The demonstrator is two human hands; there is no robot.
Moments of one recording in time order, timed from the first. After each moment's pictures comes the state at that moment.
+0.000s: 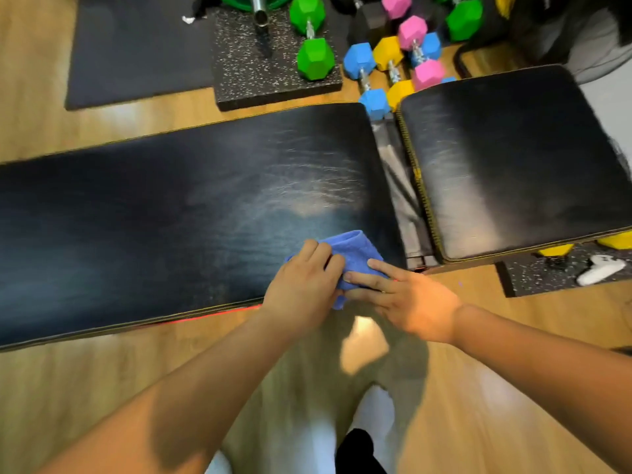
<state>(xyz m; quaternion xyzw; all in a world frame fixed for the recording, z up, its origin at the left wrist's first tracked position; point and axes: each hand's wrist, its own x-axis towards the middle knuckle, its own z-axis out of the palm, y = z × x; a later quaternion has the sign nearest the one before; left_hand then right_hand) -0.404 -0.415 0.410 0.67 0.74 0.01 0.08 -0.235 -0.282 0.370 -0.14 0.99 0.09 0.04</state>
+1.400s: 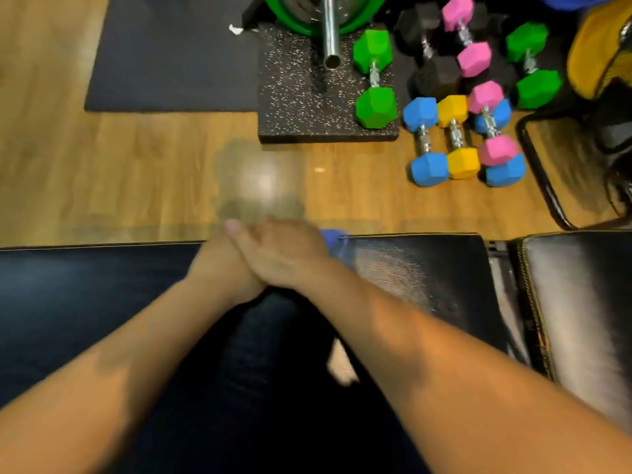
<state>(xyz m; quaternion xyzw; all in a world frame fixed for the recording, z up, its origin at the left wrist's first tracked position) -0.728 -0.368 0.422 0.48 0.84 -0.14 0.20 -0.672 -0.282 0.421 0.25 0.91 -0.30 0.16</state>
